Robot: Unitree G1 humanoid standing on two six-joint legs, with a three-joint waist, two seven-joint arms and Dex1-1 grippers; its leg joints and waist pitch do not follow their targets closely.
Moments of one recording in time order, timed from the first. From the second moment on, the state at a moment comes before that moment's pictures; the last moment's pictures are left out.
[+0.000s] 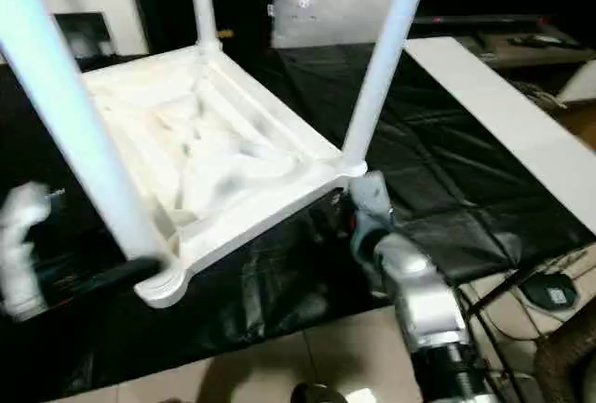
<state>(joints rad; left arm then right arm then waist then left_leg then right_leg) 0.00 0.57 0.25 -0.46 -0.54 0.75 -1.02 -0.27 -0.19 0.10 0.22 0.06 0.39 0.31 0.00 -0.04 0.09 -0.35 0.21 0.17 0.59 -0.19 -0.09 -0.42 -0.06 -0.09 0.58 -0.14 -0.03</state>
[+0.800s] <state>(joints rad) -0.25 0.30 -0.15 -0.38 -0.55 0.76 -0.96 -0.44 -0.09 0.09 0.51 0.03 0.23 0.29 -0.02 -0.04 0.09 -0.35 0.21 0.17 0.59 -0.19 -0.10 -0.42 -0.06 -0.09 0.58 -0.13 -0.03</state>
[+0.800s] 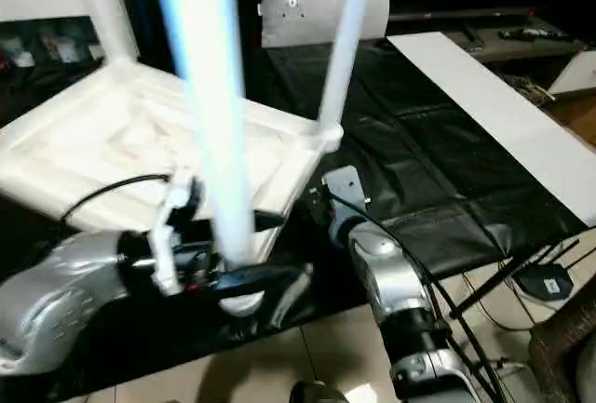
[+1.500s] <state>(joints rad) -0.47 0.17 -0.24 -0.05 -0.35 0.46 -0.81 -0.47 -0.11 0.09 0.53 0.01 0.16 0.31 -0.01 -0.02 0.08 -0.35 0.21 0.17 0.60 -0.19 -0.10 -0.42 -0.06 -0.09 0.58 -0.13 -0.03</state>
